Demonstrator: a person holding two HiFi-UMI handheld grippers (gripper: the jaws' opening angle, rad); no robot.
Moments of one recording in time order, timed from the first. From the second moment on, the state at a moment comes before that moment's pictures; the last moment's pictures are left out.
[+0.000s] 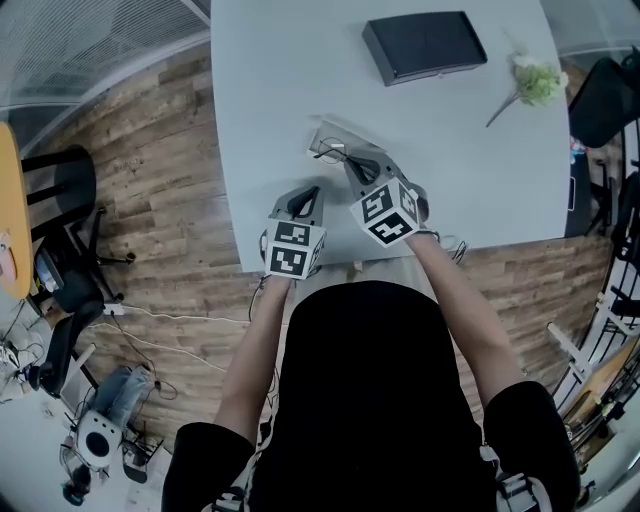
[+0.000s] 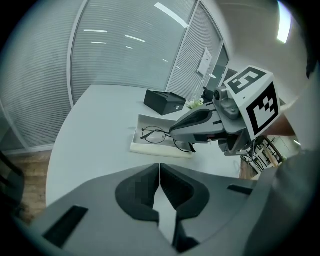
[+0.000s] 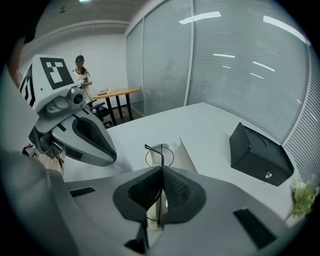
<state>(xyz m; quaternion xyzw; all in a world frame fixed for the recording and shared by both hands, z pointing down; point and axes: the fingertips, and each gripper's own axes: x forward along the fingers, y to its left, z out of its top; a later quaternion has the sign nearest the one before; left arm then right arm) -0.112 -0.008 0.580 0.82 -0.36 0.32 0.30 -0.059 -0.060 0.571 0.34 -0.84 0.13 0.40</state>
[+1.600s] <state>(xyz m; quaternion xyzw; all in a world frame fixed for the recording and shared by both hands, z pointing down) -0.130 -0.005 0.580 0.82 -0.36 0.33 0.30 -0.066 -0.074 0.604 0.30 -0.84 0.06 0.45</state>
